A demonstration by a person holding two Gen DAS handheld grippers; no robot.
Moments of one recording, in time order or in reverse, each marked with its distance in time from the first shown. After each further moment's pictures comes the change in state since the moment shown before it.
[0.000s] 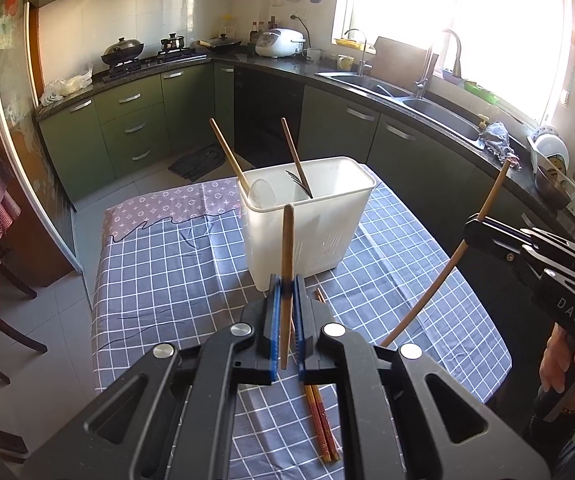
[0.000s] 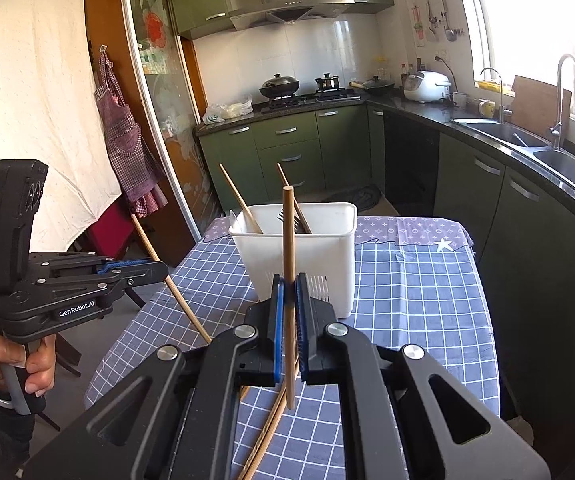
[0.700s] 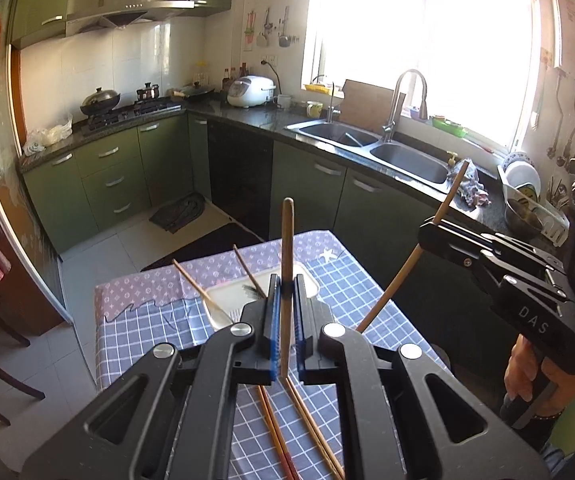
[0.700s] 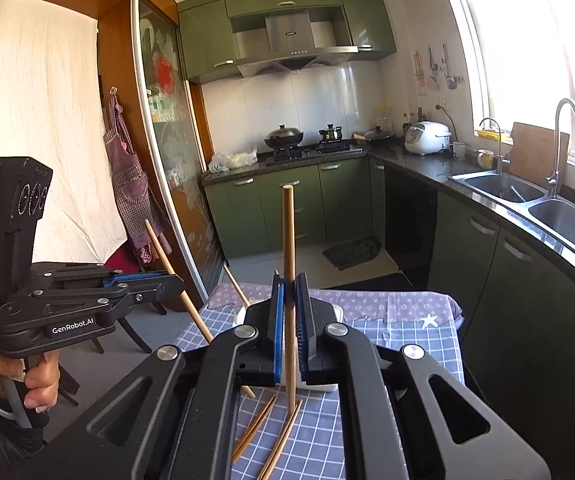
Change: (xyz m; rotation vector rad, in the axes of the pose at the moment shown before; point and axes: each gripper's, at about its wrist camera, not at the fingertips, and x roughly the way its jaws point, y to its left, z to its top) left arm -0.060 -0.038 0.098 0.065 -0.156 -0.064; right arm -0.057 -0.005 0.094 -0.012 -0.182 0.022
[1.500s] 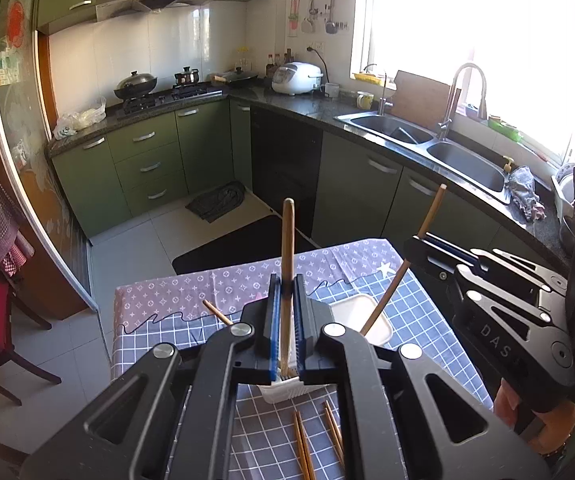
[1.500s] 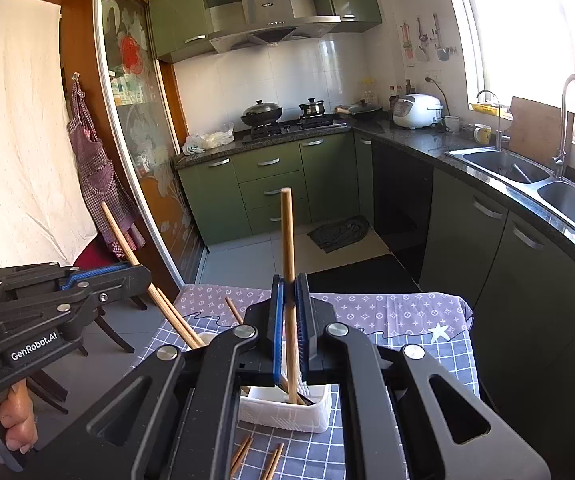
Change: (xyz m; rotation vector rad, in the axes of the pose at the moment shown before) left arm 0.092 0.034 0.015 -0.067 0.076 0.151; right arm 0.144 -0.031 0.007 0.029 0.120 -0.069
